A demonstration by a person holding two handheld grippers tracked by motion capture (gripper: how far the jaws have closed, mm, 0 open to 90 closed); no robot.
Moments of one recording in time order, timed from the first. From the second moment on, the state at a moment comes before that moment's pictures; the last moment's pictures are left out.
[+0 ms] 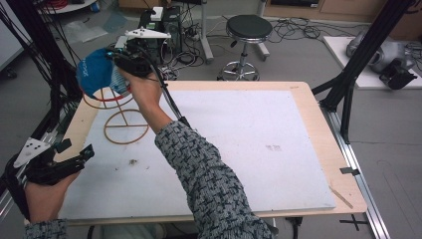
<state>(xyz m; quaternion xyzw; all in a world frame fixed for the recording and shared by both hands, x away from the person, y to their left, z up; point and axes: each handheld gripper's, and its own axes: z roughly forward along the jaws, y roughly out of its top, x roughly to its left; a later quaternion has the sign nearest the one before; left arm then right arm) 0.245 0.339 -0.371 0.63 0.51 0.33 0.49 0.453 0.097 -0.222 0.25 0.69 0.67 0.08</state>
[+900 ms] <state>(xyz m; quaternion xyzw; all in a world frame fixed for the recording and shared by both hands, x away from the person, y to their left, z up) 0.247 0.337 -0.373 0.63 0.51 0.32 0.49 0.434 0.110 -0.231 0.25 0.69 0.67 0.05</state>
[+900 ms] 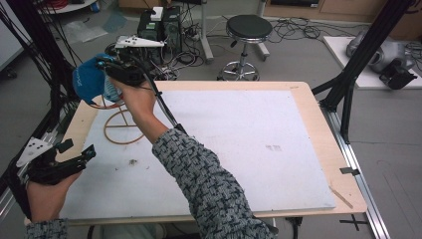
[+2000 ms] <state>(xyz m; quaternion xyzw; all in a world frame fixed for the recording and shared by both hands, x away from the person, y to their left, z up) 0.249 0.334 -0.375 0.64 0.50 0.32 0.49 0.426 0.114 -0.268 0.27 0.71 0.65 0.07</state>
